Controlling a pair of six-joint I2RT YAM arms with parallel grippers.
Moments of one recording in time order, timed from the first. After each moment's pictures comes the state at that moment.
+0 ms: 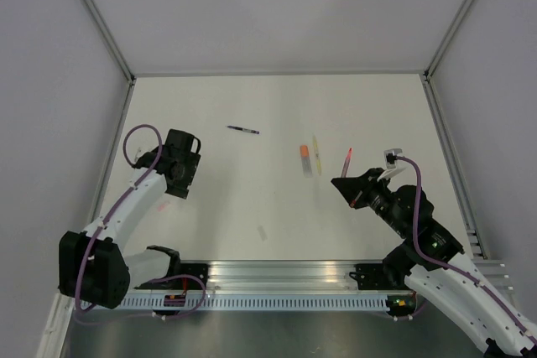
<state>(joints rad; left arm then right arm) -0.28 1.20 0.86 -0.82 -0.37 -1.46 0.64 0.38 0.46 -0.24 0.04 0.66</state>
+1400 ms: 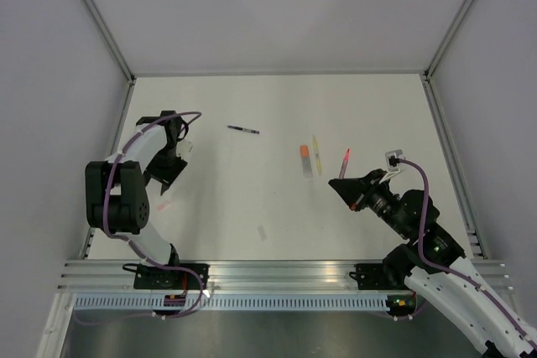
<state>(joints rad) -0.02 1.67 1.16 -1.10 -0.33 0.39 0.64 0.33 0.43 -0.17 -0.05 0.67</state>
